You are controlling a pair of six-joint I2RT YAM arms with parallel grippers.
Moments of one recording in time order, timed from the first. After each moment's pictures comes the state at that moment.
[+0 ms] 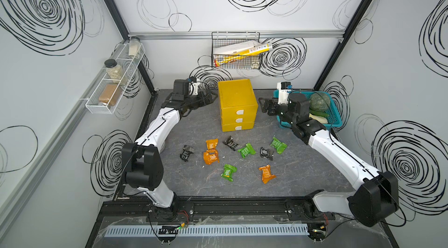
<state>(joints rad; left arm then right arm) -0.12 1.61 1.38 -0.33 0.56 -0.48 0.45 1.29 1.06 -0.07 -0.05 0.39</state>
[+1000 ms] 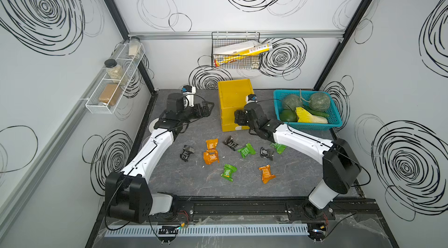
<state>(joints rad) -0.14 1.34 1.07 -0.16 0.45 -0.38 0.76 1.68 1.25 -0.13 0.32 0.59</state>
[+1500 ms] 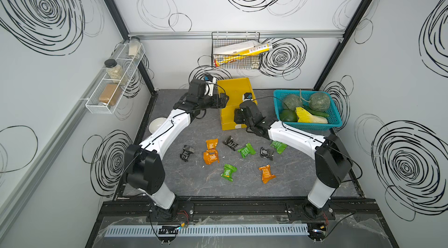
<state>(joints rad) -0.31 1.68 1.49 -0.38 0.28 -0.28 0.76 1.75 1.32 -0.16 0.37 0.52</state>
